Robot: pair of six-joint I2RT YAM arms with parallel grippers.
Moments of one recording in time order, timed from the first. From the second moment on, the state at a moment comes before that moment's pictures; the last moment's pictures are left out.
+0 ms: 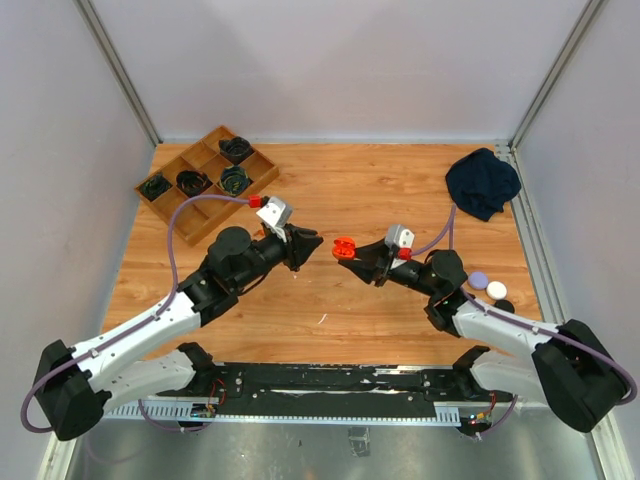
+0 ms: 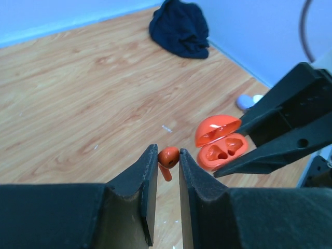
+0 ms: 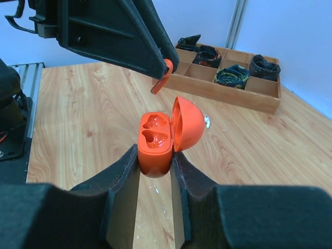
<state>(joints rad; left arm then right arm) -0.78 0.96 0.68 0.20 0.02 -0.23 0.63 1.11 0.34 0.95 -0.57 0.01</state>
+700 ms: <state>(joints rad) -0.81 0.95 0.58 0.56 0.26 -0.19 0.63 1.21 0.34 1.16 -0.61 0.15</state>
